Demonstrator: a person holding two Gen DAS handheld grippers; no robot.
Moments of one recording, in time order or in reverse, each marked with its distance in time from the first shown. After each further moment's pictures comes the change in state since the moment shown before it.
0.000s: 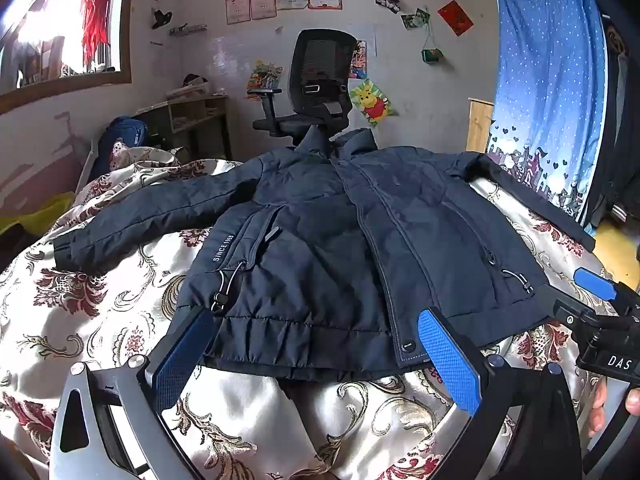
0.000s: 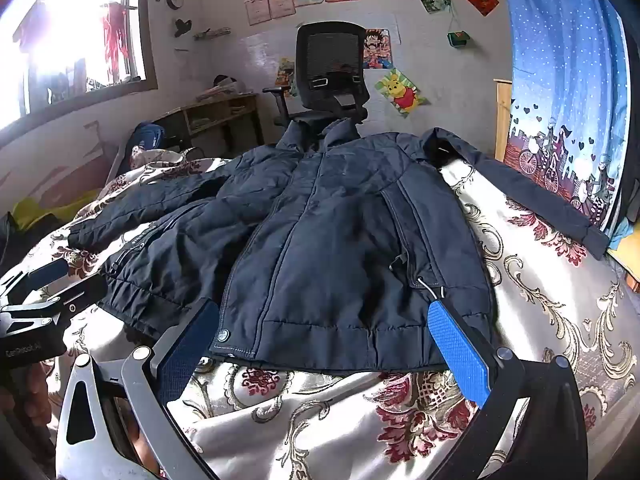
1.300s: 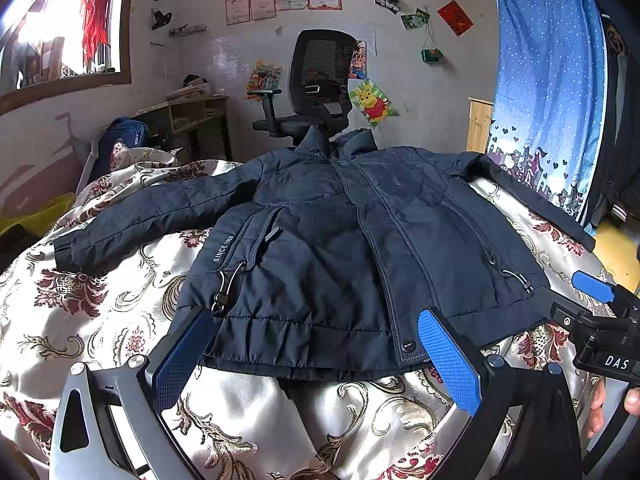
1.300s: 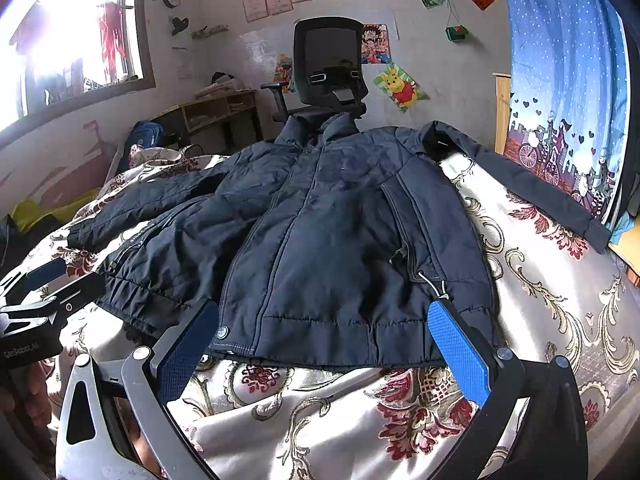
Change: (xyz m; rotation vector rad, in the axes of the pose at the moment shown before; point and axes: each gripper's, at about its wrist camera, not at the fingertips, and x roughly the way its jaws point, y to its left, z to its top) left arm 0.000 0.000 0.000 0.003 0.000 0.002; right arm 0.003 0.000 -0.002 0.006 0.004 0.004
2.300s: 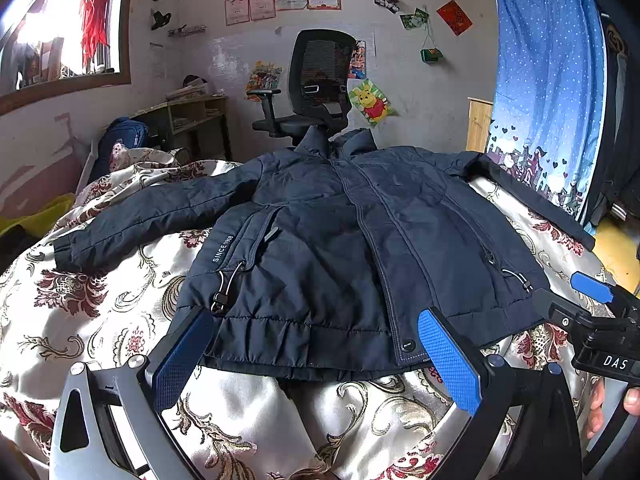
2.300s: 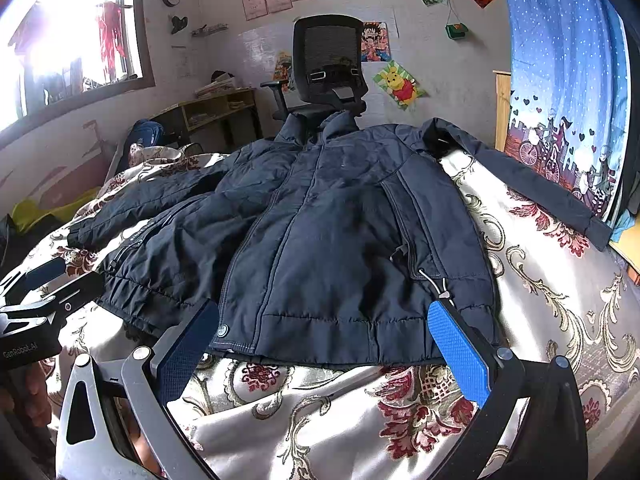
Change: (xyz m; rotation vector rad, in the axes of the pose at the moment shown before) left arm 0.000 0.000 0.000 0.001 0.000 0.001; right arm 0.001 0.001 -0.003 0.004 0.007 0.001
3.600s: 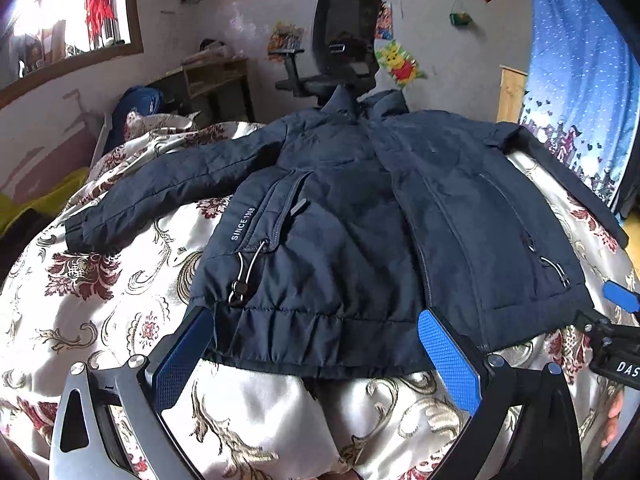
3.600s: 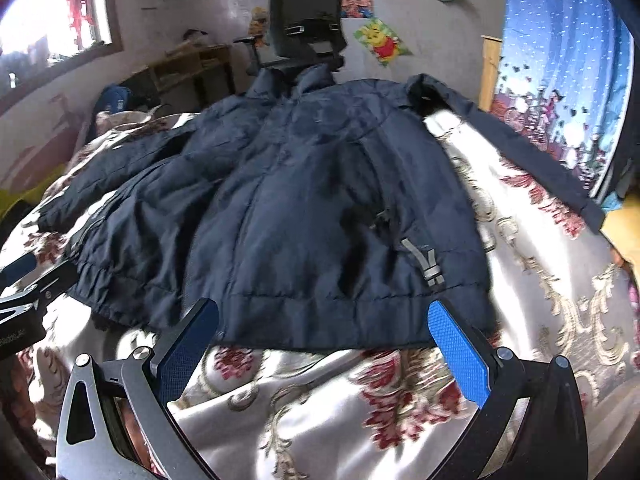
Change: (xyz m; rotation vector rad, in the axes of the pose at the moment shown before) left arm 0.036 0.011 0.018 -0.025 0.170 0.101; right arm 0.031 -0.004 0.015 0.018 0.187 -0.131
